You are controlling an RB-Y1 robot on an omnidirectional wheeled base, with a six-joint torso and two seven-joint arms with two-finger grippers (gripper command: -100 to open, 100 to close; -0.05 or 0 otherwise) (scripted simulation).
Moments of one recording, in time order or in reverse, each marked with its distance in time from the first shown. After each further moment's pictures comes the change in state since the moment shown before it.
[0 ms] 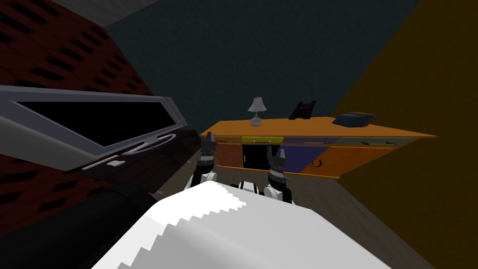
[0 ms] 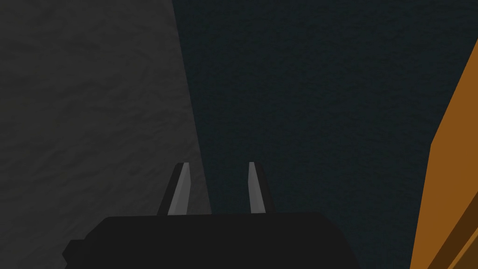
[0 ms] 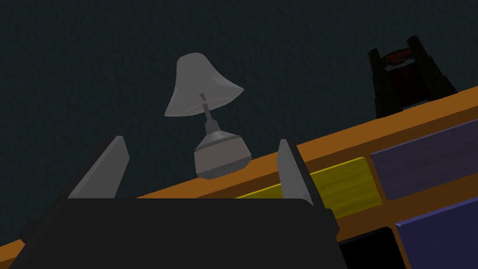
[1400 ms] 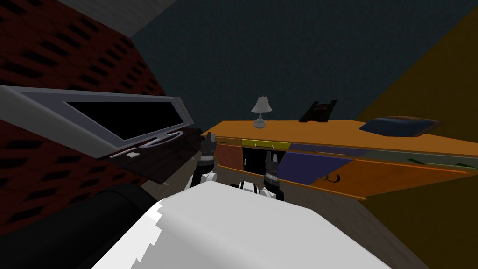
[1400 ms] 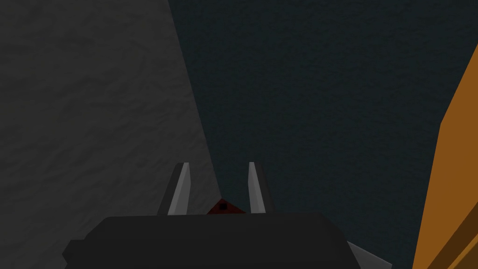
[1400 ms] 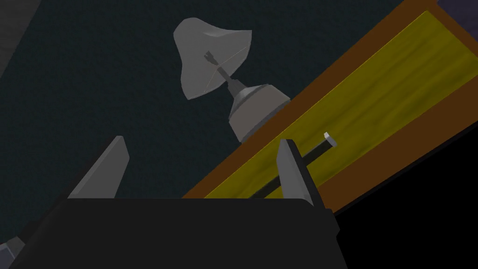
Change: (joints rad) left arm 0.000 0.000 0.000 0.000 0.000 0.000 0.000; right arm -0.076 0.000 0.120 0.229 -0.153 -0.166 -0.367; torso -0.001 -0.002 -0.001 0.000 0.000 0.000
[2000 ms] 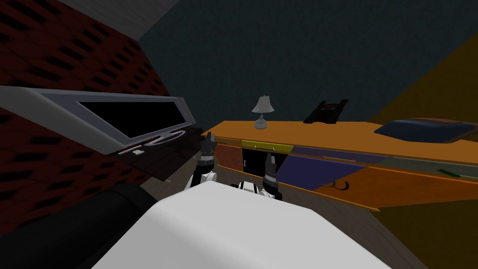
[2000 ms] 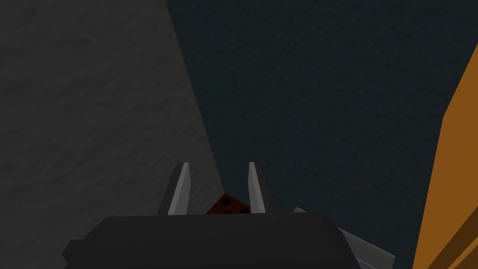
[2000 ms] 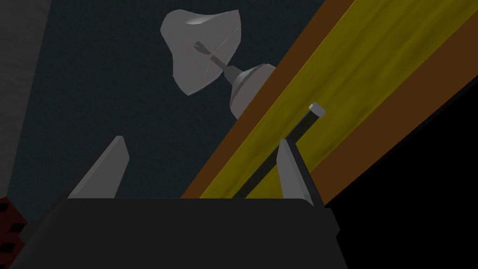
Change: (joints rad) left arm 0.000 0.000 0.000 0.000 0.000 0.000 0.000; right arm -0.028 -0.001 0.046 0.089 -0.059 -0.067 -0.160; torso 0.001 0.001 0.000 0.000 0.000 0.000
